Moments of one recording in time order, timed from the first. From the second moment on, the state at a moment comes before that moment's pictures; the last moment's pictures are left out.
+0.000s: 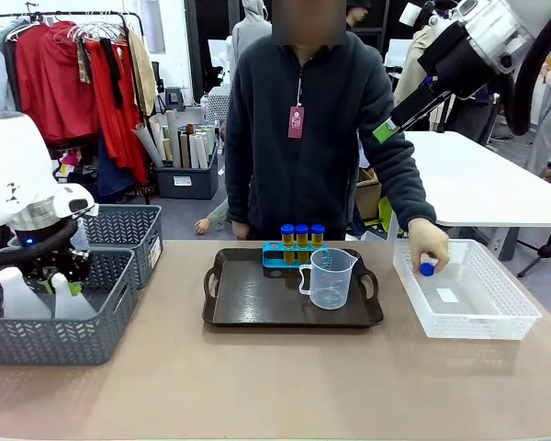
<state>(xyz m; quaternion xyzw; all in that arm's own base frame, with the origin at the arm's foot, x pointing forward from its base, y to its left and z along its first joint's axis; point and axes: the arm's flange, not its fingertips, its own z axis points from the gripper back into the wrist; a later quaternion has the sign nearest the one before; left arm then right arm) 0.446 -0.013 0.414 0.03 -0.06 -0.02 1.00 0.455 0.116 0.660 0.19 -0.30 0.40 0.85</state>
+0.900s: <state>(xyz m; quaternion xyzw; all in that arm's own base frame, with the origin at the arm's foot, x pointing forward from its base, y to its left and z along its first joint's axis) 0.441 -0.029 0.553 0.05 -0.08 -0.05 0.99 0.455 0.116 0.660 0.19 -0.30 0.40 0.85</state>
